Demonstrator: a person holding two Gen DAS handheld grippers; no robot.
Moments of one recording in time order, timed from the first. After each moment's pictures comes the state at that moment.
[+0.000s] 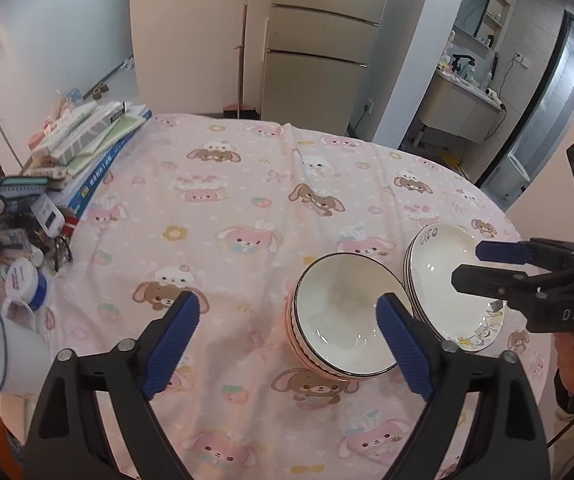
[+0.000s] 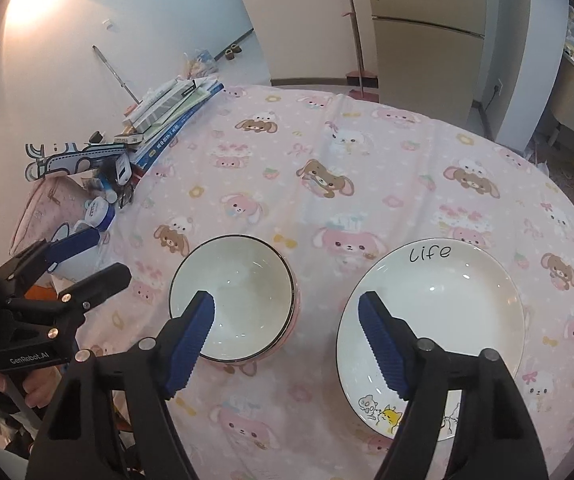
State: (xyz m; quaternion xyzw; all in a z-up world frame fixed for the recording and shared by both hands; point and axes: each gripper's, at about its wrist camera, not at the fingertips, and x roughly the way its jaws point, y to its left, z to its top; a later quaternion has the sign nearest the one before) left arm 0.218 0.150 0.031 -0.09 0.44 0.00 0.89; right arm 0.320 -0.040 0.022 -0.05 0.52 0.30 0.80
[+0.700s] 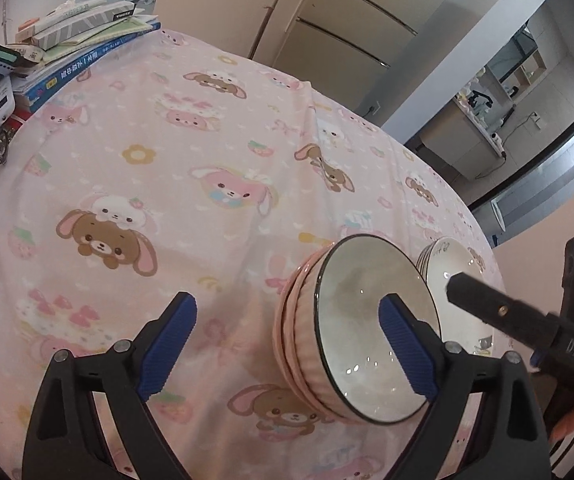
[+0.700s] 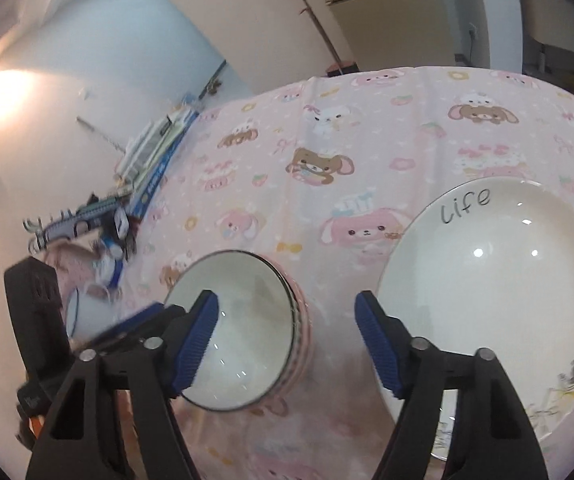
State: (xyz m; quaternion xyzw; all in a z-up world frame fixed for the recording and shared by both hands) left arm 0.243 0.167 -0.055 -0.24 0.46 -0.01 0.86; right arm 0.333 -0.043 -0.050 0.11 0.51 0.28 0.81
